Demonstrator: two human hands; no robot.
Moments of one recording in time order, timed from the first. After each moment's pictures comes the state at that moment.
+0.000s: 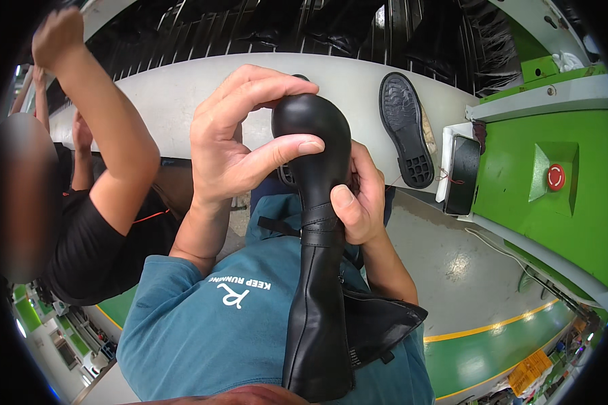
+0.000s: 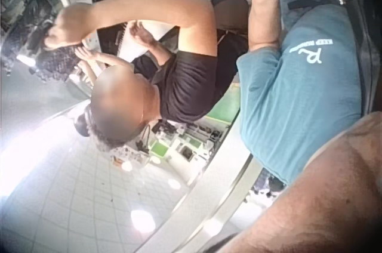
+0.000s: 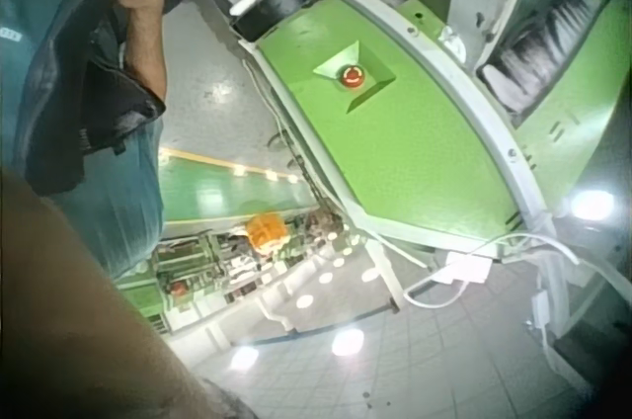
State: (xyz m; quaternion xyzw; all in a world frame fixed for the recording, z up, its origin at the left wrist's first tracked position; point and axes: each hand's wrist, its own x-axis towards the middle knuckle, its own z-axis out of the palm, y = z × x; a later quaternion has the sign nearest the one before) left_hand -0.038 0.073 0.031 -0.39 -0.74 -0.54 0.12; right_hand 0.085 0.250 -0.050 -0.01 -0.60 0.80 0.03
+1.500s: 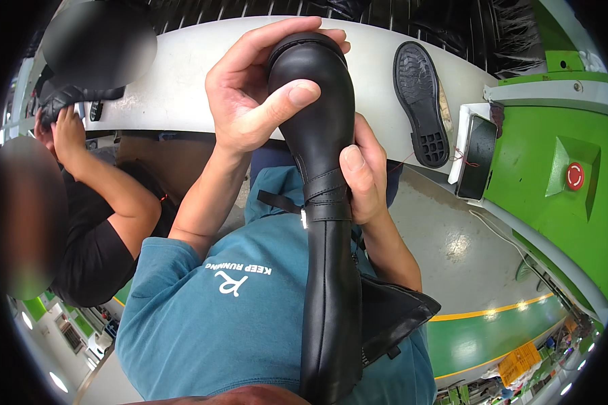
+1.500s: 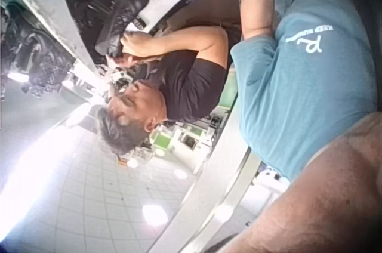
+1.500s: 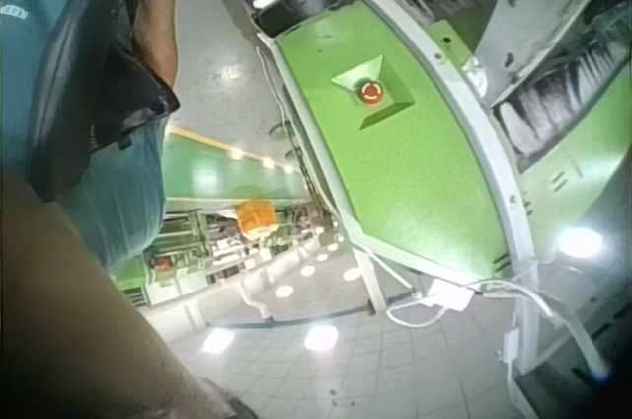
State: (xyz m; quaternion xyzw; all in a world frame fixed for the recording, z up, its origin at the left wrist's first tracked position) left_hand -0.045 0.090 -0.028 -0.32 -0.59 -0.74 0.02; right_hand 0.082 0.240 -0.060 -0.02 -0.60 0.80 -0.01
